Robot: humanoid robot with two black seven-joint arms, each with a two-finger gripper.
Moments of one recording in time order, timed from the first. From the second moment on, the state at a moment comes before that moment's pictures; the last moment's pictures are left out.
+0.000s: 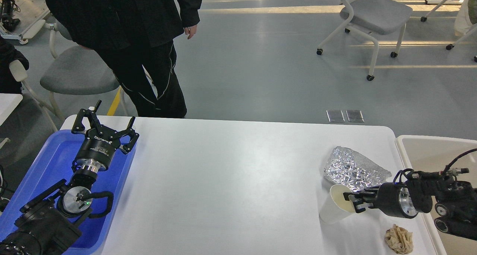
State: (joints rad) left arm -0.50 0.34 -0.88 -0.55 -0.07 -0.64 -0.50; right arm 1.08 -0.77 -0.48 1.28 -1.37 -0.13 0.23
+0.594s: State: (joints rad) left arm -0.50 0.34 -0.88 -0.55 -0.07 -0.64 -0.50; right arm 1.33 -0.96 -0.49 1.45 -1.30 0.09 0.22
